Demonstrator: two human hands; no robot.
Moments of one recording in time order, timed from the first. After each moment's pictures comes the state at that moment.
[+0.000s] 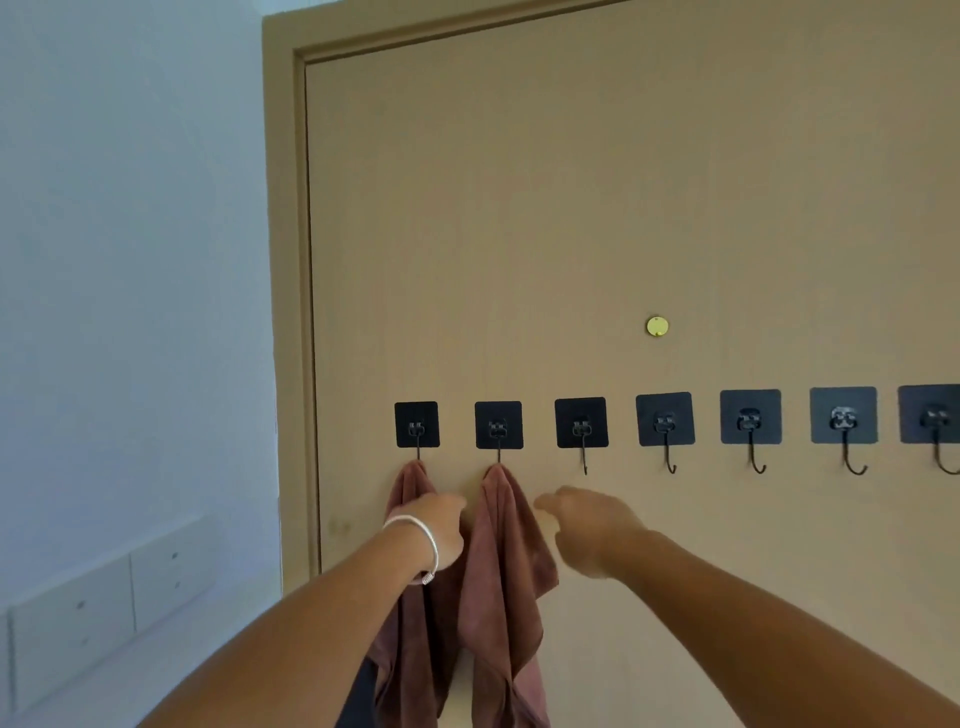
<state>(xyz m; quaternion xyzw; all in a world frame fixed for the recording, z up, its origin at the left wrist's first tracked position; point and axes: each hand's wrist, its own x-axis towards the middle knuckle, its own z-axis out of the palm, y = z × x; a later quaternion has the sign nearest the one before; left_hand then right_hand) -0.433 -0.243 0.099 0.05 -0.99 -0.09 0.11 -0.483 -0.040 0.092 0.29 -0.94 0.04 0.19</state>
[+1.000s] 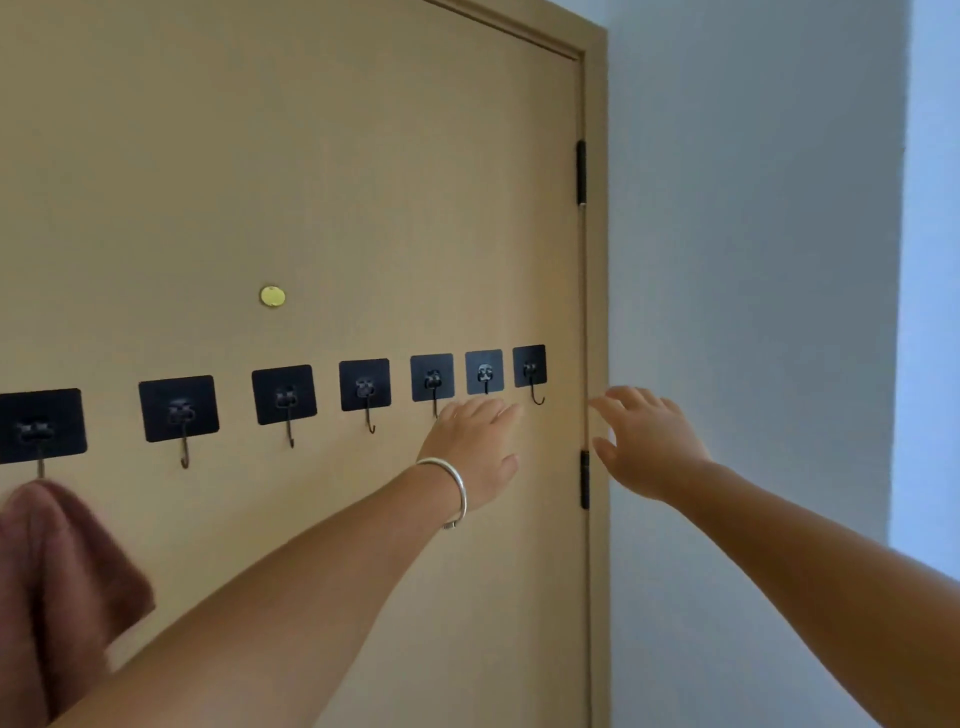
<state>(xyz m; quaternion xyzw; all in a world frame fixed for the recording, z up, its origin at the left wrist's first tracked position) -0.439 0.144 0.124 -0.43 -0.83 -0.04 0.36 -0.342 0.354 0.119 -0.10 -0.92 -0.10 0.36</state>
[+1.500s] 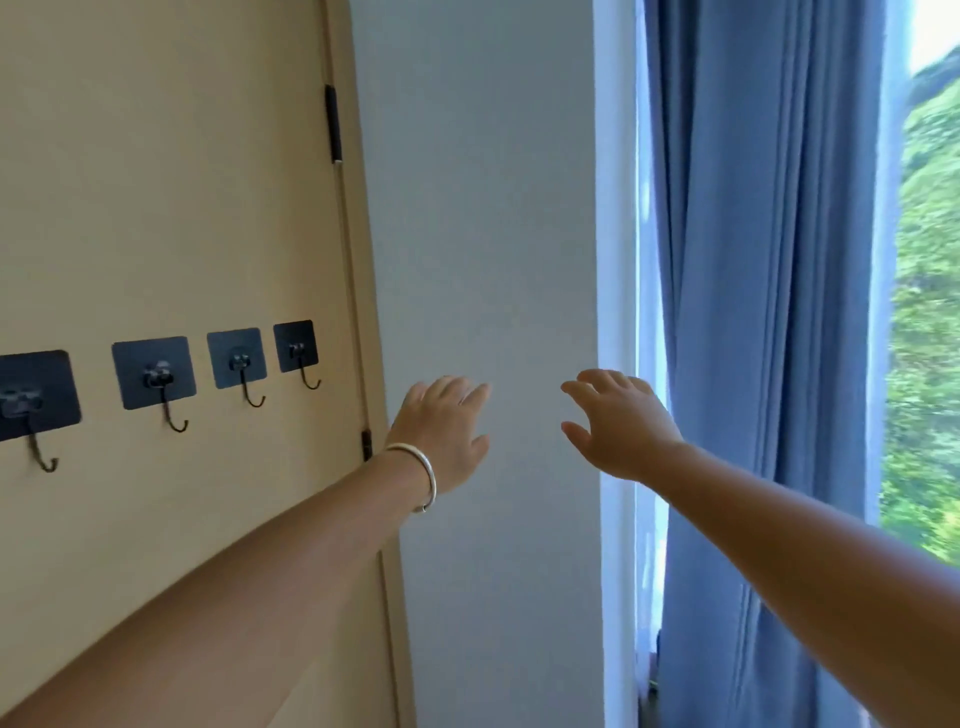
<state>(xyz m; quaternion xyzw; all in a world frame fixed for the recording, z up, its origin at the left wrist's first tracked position) -0.395 0.286 0.106 -0.63 -0.69 -0.11 0.34 -0.190 0.400 0.098 -0.36 -0.86 -0.19 0.29</state>
